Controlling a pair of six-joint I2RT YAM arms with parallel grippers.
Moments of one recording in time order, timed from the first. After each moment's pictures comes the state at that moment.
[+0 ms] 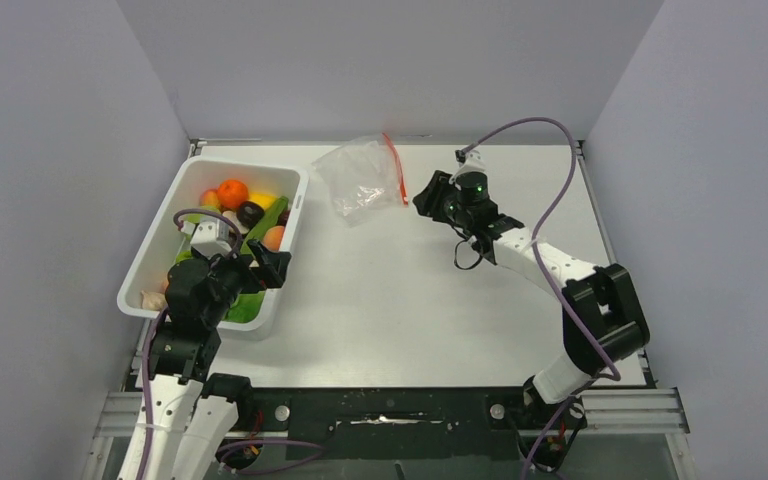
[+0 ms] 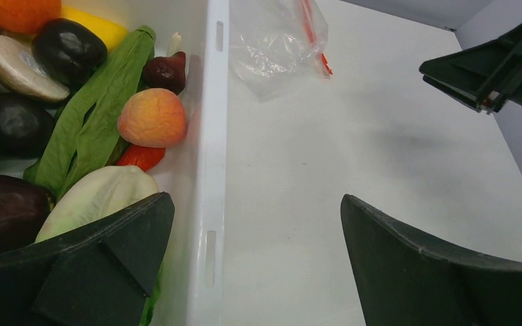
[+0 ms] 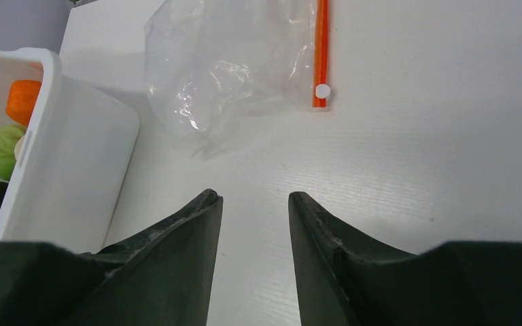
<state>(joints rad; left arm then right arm) -0.15 0.54 0.65 -0.39 0.13 -0.41 0.44 1.52 0.99 0.11 0.01 0.56</state>
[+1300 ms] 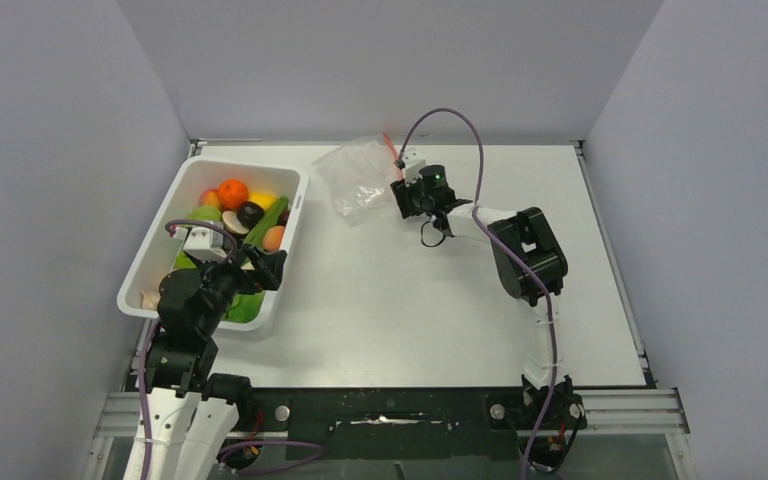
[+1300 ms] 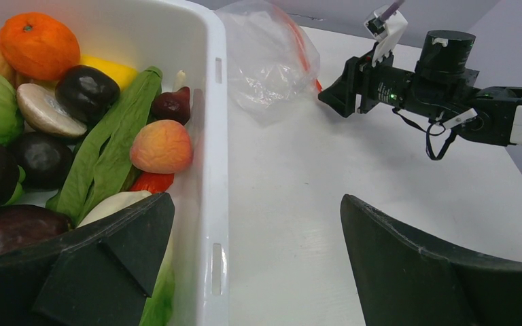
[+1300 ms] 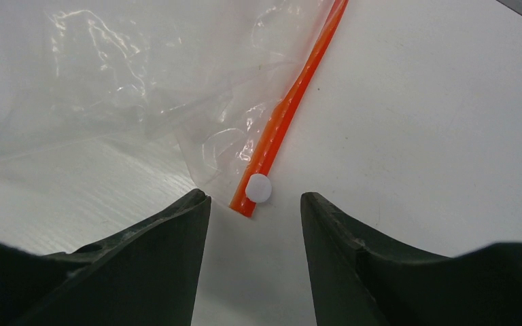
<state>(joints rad) -0.14 0.45 0.63 -0.34 0.13 -0.36 0.44 2.20 1.44 0.24 -0.04 -0.17</state>
